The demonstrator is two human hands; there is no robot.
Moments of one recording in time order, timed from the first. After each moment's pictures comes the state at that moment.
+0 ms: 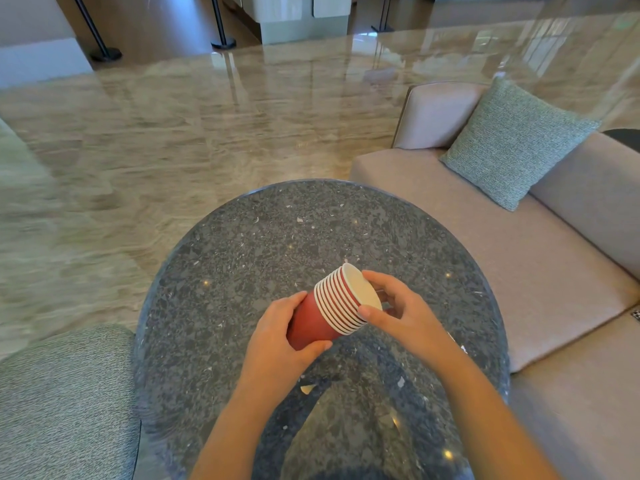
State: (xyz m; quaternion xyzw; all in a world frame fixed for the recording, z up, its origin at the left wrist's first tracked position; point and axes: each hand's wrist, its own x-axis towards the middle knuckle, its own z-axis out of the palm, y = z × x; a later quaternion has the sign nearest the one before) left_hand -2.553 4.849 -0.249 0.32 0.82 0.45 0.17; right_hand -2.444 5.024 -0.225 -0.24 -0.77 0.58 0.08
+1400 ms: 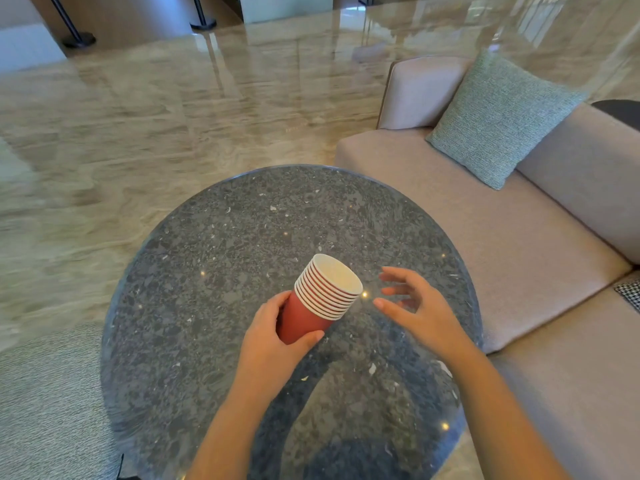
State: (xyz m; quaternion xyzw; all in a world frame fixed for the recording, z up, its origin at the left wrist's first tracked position) left_hand -2.521 4.884 -0.263 0.23 0.81 0.49 0.24; right_hand -2.392 5.076 -0.247 -0.30 -0.78 0.53 0.13
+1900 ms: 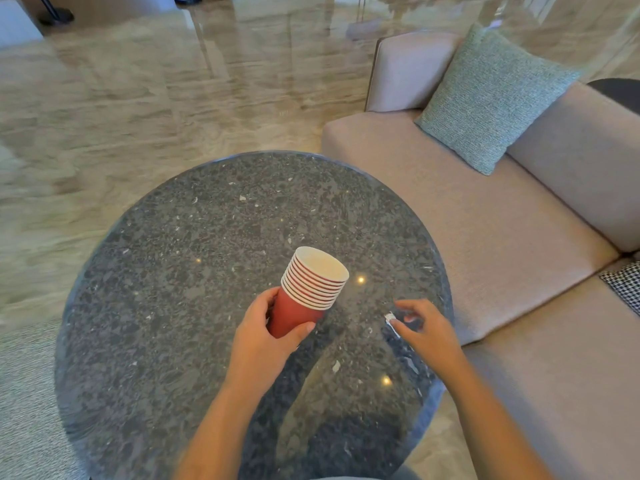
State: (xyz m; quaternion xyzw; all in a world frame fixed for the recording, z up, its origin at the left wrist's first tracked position) left_hand -2.492 4.933 -0.279 0.19 0.80 0.51 0.26; right_hand -2.328 5.138 -0.330 -0.40 -0.81 0.41 0.06
